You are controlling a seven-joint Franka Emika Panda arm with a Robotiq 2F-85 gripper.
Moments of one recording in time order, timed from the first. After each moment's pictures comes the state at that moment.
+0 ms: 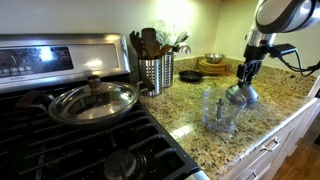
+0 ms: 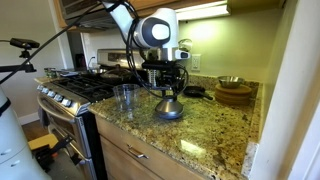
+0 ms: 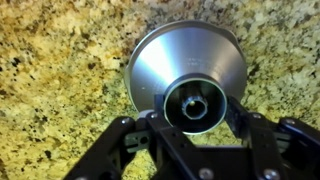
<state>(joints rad) -0.09 0.08 -0.08 -2.35 -0.01 2.51 -0.23</state>
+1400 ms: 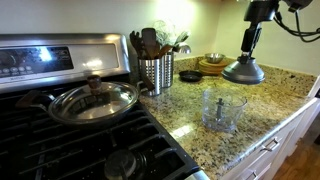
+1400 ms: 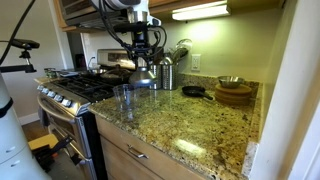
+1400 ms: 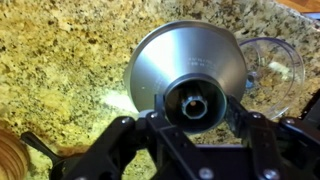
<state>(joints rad) 0.04 -0.25 0.02 -2.35 -0.01 2.15 -0.34</state>
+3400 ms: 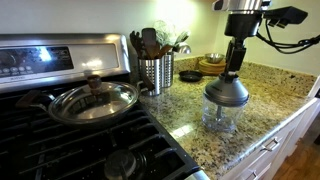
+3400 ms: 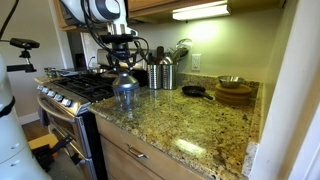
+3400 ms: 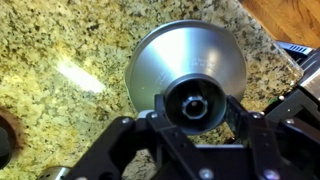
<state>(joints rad) 0.20 -0.22 0.11 -2.43 -0.01 2.26 -0.43</state>
